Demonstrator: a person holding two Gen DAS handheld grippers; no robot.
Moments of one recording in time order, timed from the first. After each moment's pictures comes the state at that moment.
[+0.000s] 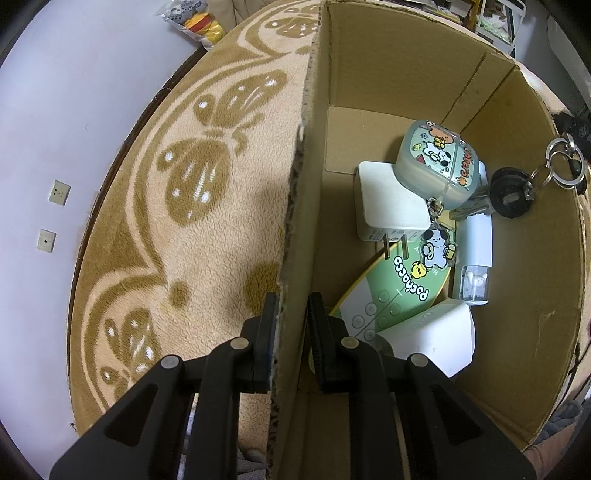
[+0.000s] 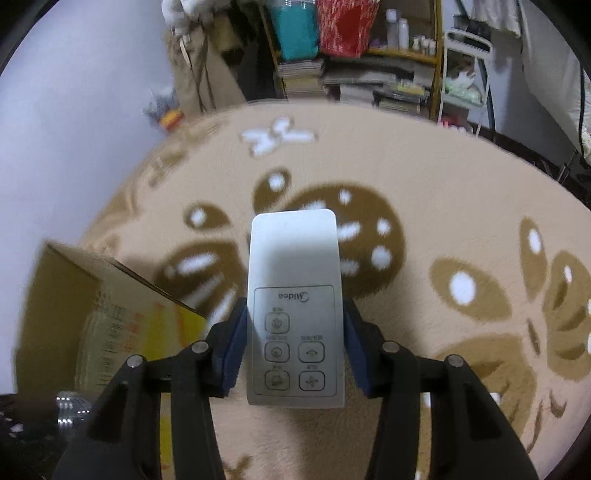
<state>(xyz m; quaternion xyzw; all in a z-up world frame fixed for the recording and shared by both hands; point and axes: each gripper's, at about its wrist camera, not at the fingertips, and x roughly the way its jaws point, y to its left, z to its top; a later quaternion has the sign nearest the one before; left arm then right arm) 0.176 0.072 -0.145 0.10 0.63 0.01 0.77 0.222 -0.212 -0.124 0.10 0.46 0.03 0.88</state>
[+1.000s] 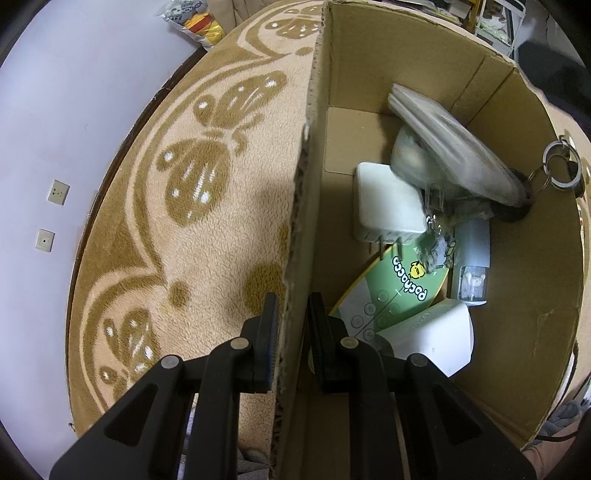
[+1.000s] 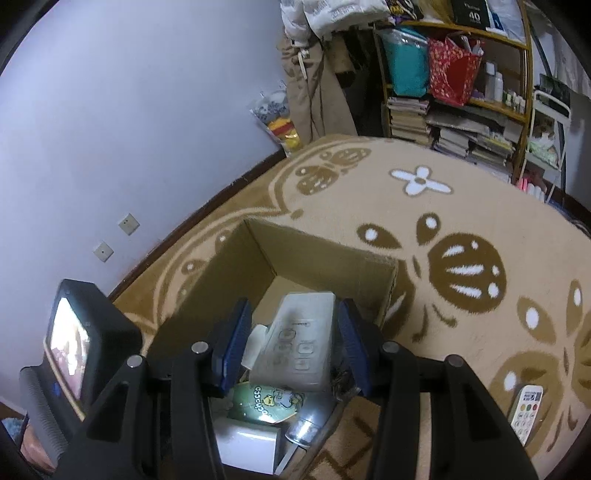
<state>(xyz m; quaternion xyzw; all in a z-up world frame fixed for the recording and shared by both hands) 0.175 0.072 -0.144 0.10 0.63 0.01 0.77 0.172 -0.105 -0.067 0.05 0.41 0.19 0.89</state>
